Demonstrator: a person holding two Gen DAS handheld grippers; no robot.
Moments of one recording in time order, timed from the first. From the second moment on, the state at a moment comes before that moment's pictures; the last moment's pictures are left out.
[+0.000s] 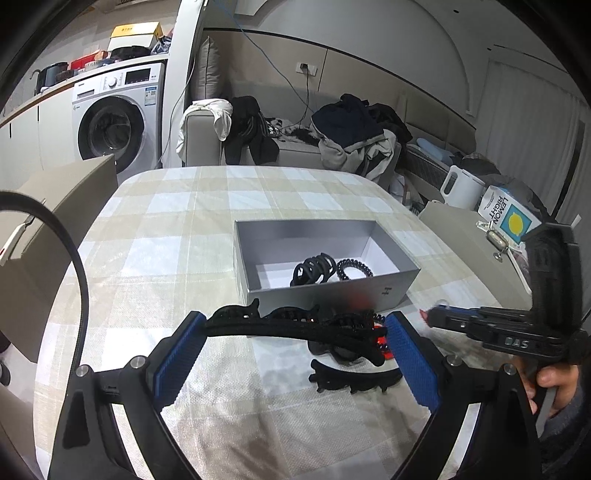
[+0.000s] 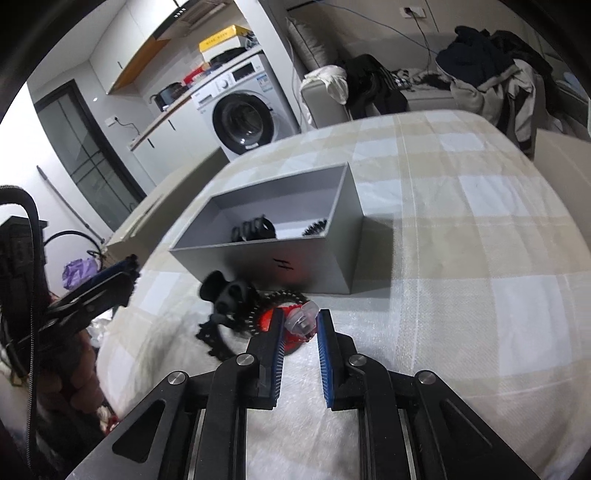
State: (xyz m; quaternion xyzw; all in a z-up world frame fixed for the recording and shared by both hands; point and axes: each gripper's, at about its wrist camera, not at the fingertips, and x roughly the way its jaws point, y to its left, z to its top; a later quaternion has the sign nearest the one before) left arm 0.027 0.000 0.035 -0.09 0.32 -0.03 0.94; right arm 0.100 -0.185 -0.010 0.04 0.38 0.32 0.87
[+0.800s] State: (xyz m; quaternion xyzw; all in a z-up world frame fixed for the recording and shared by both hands) left arm 0.044 0.004 0.055 -0.07 0.29 -0.03 0.95; right arm 0.102 -0.182 0.052 0.05 0.31 0.35 0.88
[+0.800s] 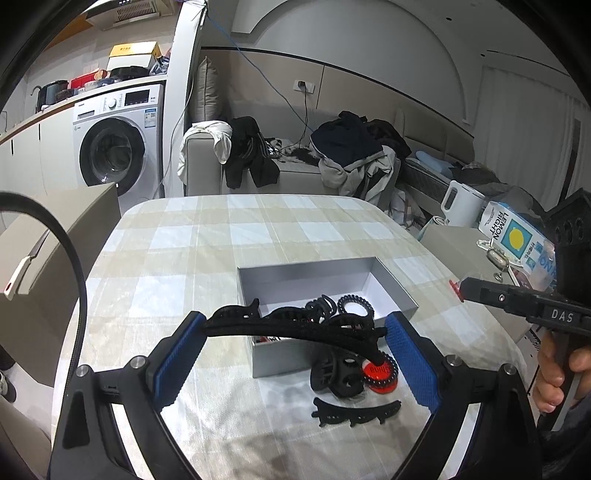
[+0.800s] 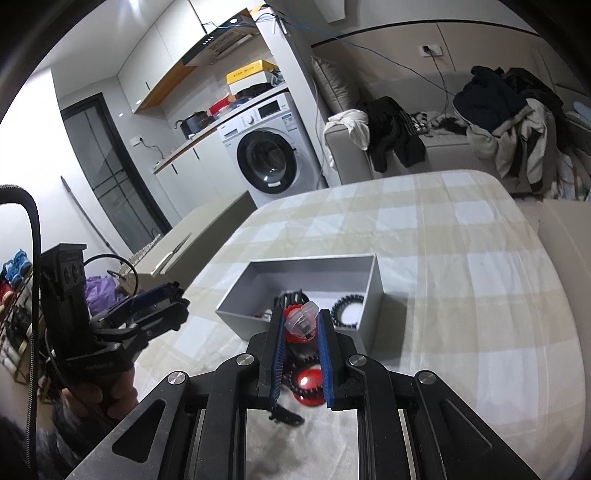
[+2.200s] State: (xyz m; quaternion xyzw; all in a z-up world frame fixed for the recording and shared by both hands) left arm 0.104 0.002 0.035 -0.06 0.32 -0.03 0.95; right arm 0.169 -0.150 0.029 0.08 0.34 0.36 0.87
